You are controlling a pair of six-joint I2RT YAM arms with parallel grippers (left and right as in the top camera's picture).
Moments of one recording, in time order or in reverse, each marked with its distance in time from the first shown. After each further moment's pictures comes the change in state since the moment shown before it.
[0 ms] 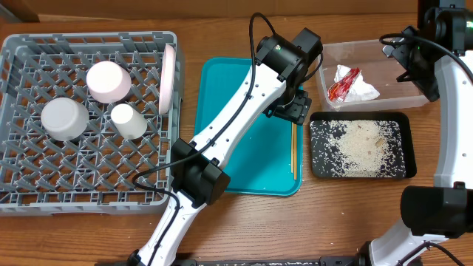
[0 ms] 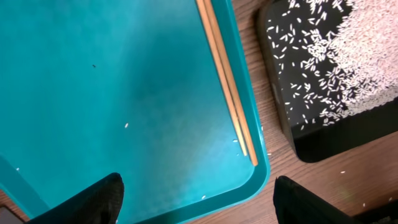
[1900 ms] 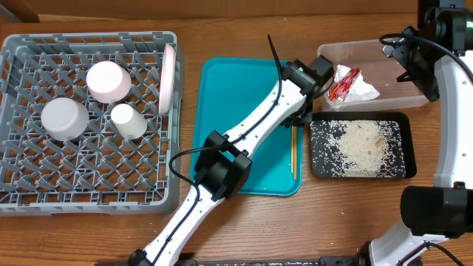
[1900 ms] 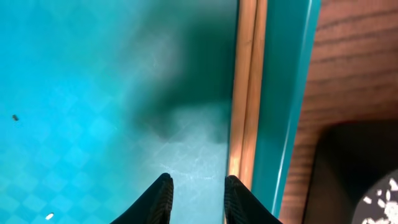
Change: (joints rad) left arm -0.062 0.249 0.000 0.224 -0.170 -0.391; right arm 0.000 0.000 0.000 0.001 0.000 0.000
